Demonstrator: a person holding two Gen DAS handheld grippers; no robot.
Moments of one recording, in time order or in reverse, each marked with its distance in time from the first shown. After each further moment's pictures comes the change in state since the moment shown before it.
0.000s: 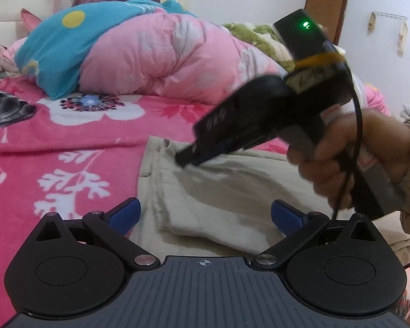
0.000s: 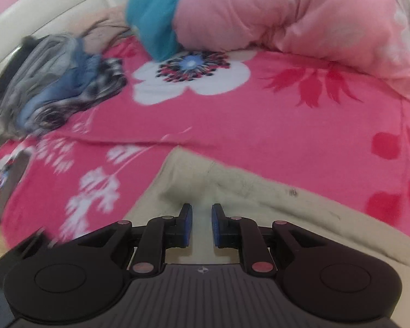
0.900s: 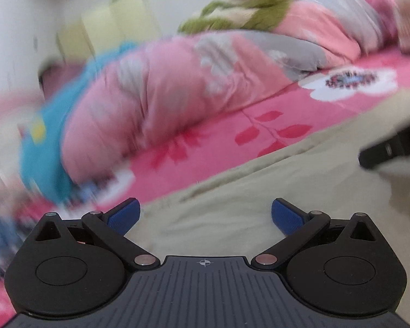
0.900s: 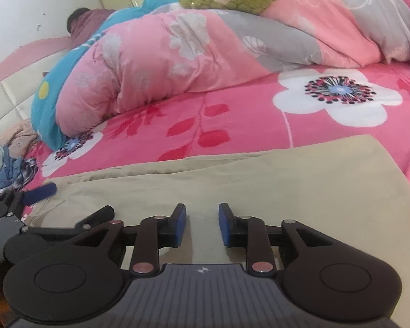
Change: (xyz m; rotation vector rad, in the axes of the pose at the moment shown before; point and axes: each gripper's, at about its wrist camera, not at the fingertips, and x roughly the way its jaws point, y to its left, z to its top) left arm 0.092 -0.135 -0.004 0.583 -0.037 0.383; right arm -0.123 -0.117 -0.159 0.367 -0.390 -0.268
